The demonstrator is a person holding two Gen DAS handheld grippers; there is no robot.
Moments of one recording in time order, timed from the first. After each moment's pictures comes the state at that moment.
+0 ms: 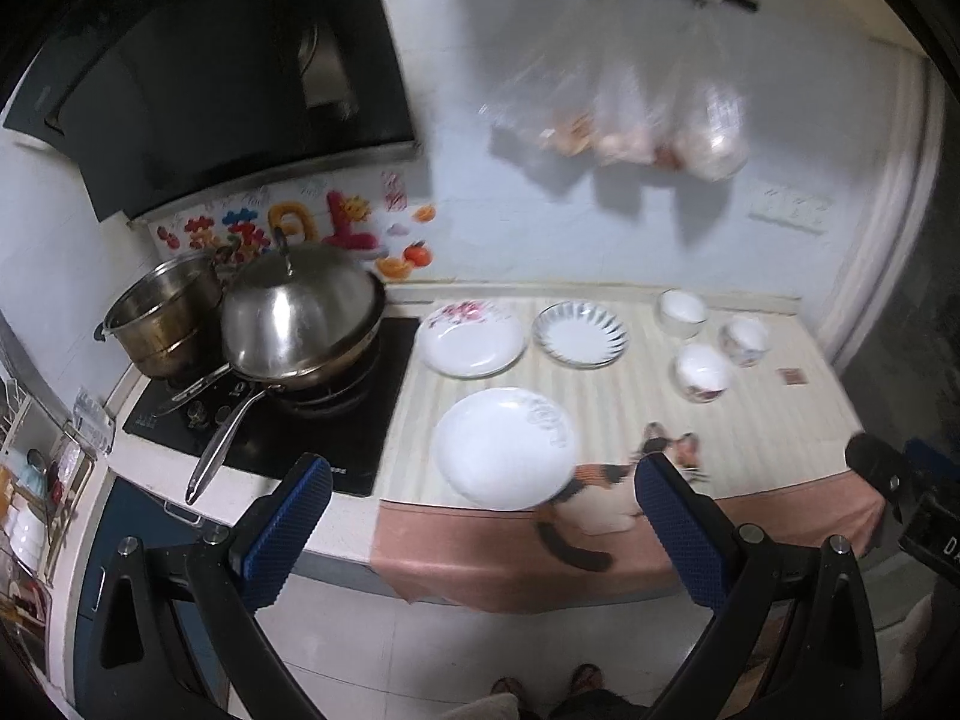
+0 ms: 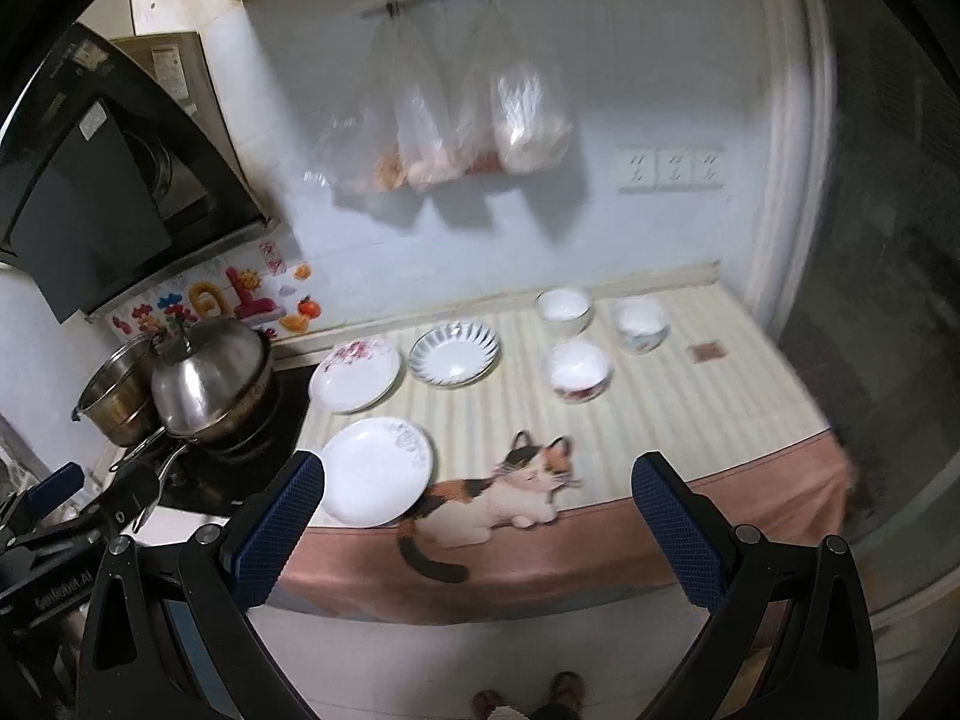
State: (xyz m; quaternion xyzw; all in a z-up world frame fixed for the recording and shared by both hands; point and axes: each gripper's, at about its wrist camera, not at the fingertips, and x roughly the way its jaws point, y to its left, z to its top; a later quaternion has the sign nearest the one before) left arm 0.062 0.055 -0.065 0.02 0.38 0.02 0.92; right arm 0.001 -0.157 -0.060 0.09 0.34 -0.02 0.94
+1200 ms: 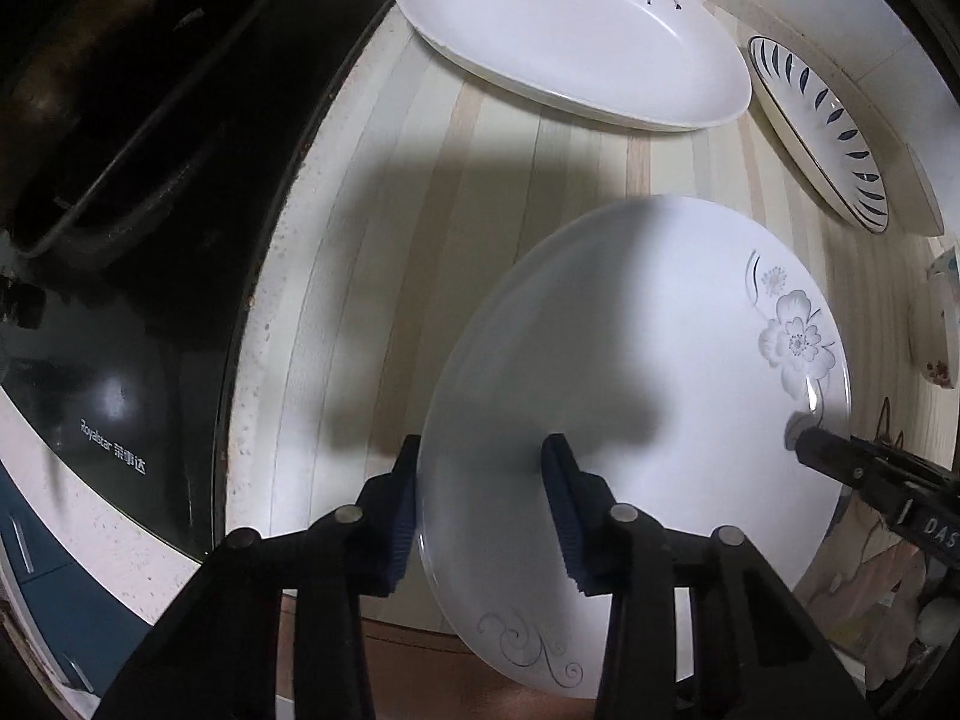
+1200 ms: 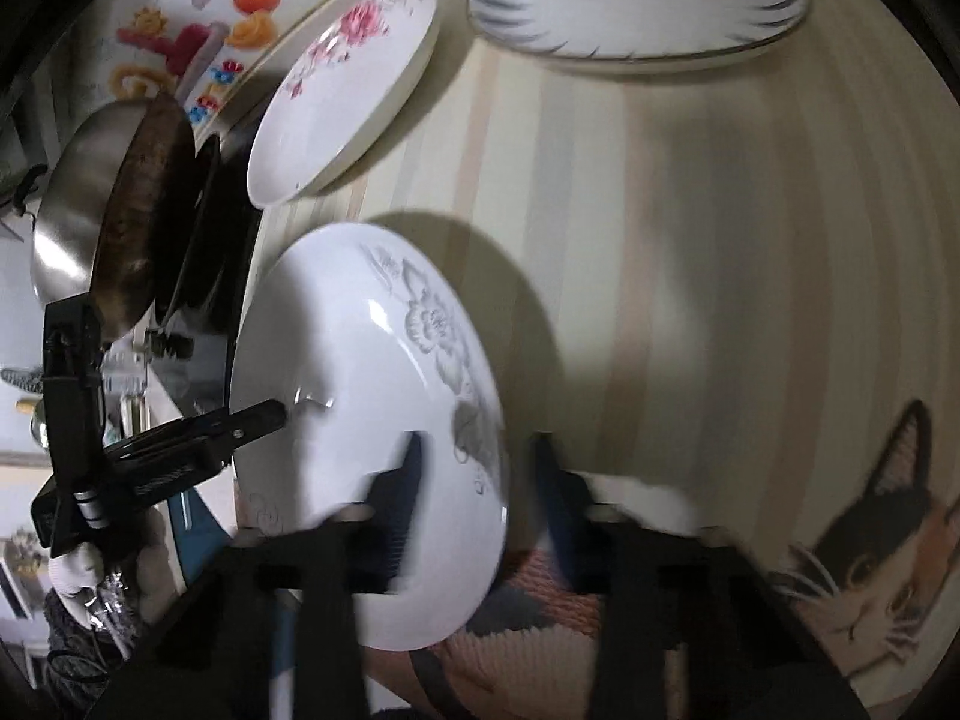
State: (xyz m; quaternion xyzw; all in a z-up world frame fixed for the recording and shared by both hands) left arm 0.325 0.133 -0.394 -0.08 0.68 0.02 0.73; right arm 0.391 -0.079 -0.447 0.15 0.66 0.21 0.70
